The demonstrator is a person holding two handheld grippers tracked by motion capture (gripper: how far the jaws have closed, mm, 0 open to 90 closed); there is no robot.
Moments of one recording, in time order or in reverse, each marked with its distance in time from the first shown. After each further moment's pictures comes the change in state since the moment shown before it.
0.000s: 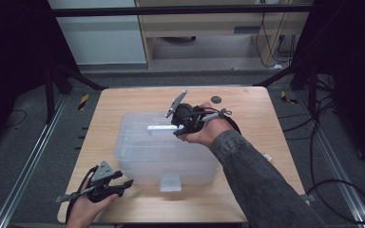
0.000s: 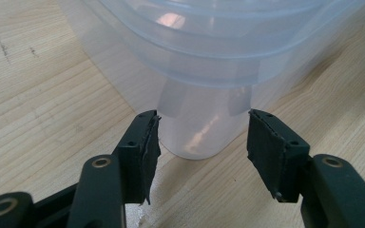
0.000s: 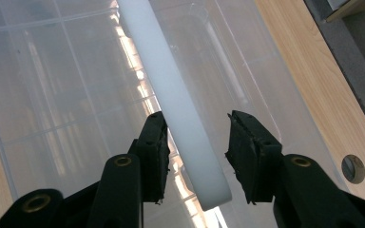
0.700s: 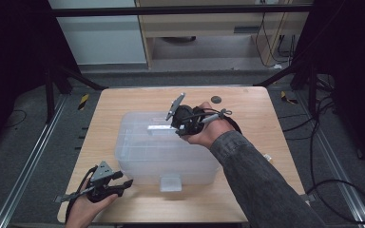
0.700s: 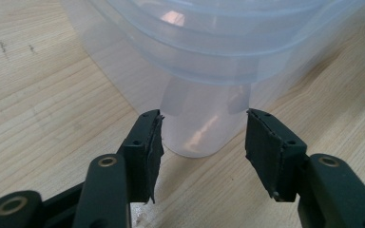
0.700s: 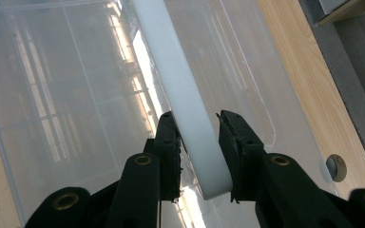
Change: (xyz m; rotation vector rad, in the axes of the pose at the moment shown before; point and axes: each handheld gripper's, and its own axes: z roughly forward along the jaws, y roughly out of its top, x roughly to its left) left arm -0.001 0.000 0.000 0.005 -0.004 -0.003; right arm 0.003 -0.001 -0.004 0.021 -0.033 -0.065
